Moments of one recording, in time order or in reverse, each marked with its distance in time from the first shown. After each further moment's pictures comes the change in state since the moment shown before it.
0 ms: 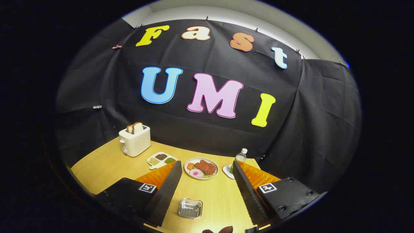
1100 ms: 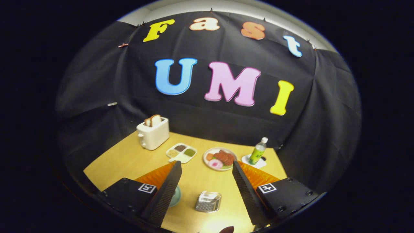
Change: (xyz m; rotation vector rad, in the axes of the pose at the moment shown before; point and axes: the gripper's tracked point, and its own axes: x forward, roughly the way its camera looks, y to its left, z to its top) arm -0.008 0.069 -0.028 0.080 0.197 0.237
